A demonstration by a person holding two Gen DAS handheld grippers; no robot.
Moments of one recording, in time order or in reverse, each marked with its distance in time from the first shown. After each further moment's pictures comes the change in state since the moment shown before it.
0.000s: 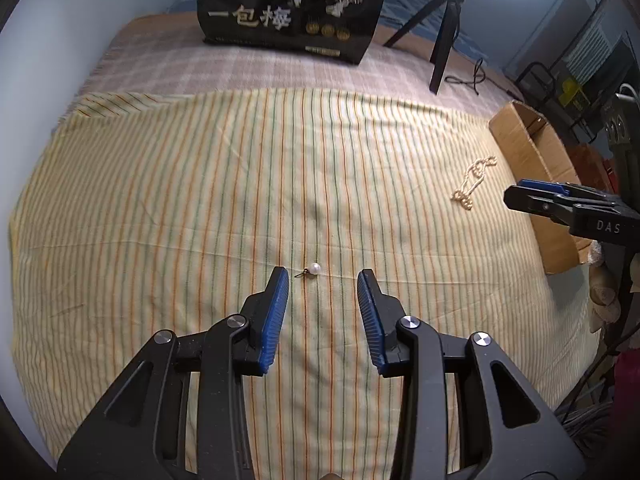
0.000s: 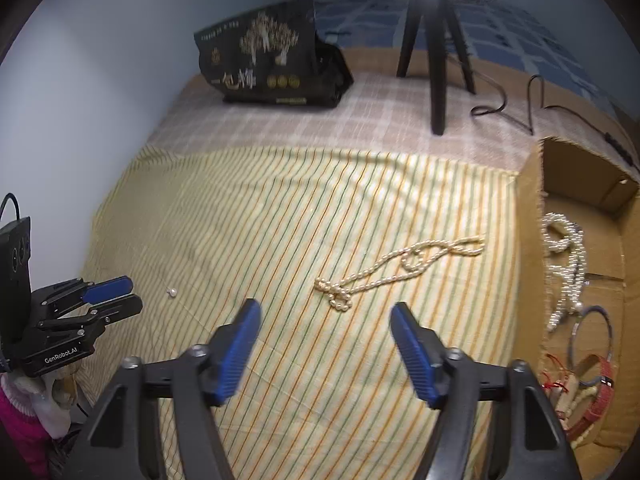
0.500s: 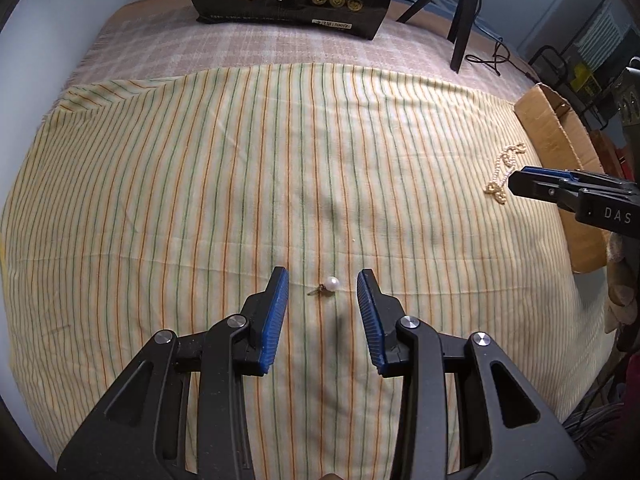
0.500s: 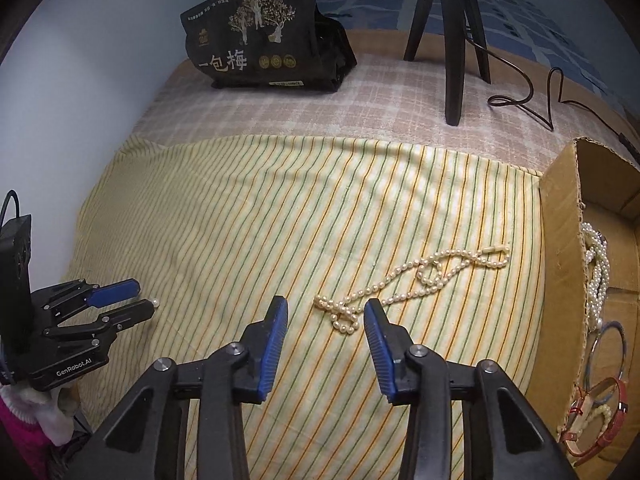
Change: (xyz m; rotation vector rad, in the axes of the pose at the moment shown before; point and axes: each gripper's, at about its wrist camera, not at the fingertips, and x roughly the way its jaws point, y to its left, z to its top) left arm 0.034 0.007 0.009 0.014 0.054 0.042; right arm 0.031 0.007 0.011 0.002 0.038 -0.024
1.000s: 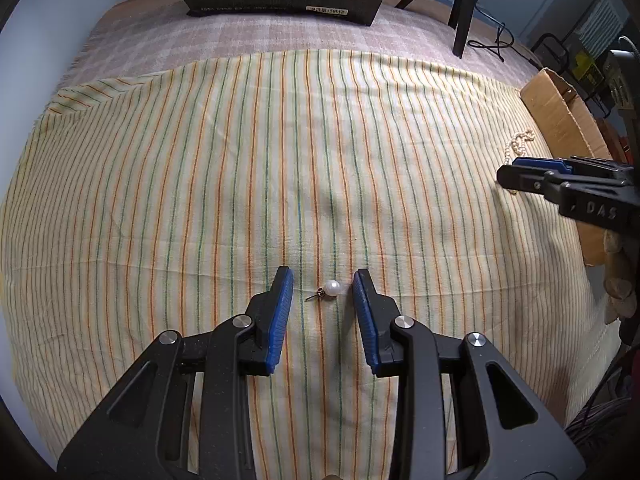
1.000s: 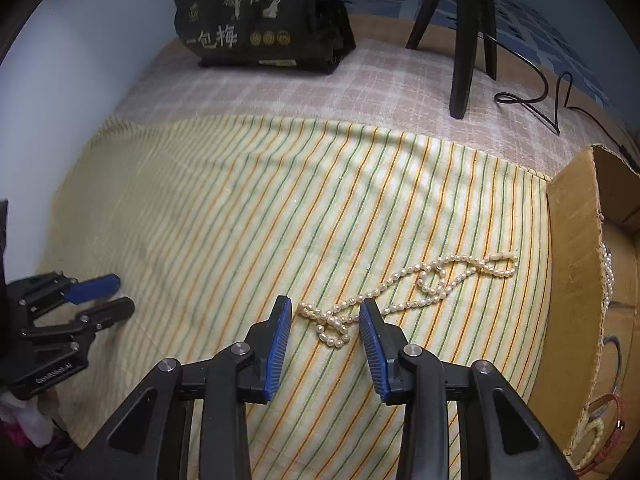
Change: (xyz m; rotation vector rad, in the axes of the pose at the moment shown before) left arm 0.014 -0.004 0.003 0.031 0.027 0.019; right arm 0.027 0.006 0.002 -0.056 0.043 -0.085
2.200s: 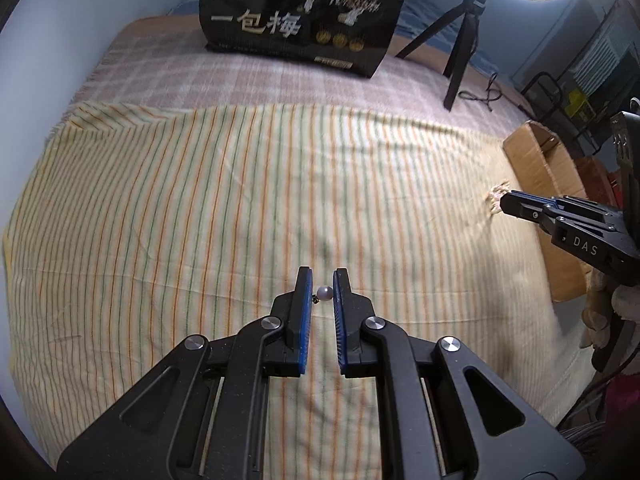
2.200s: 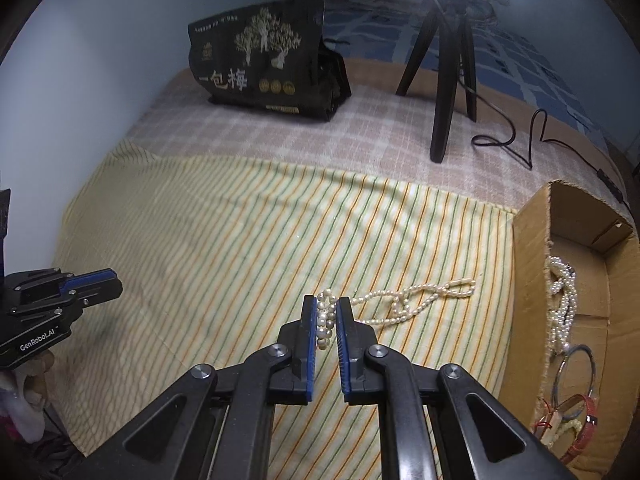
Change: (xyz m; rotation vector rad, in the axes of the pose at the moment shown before) left arm -0.049 0.005 0.012 -0.074 -0.113 -0.062; right arm -0.046 -0.002 0.001 0.001 -0.130 -0.006
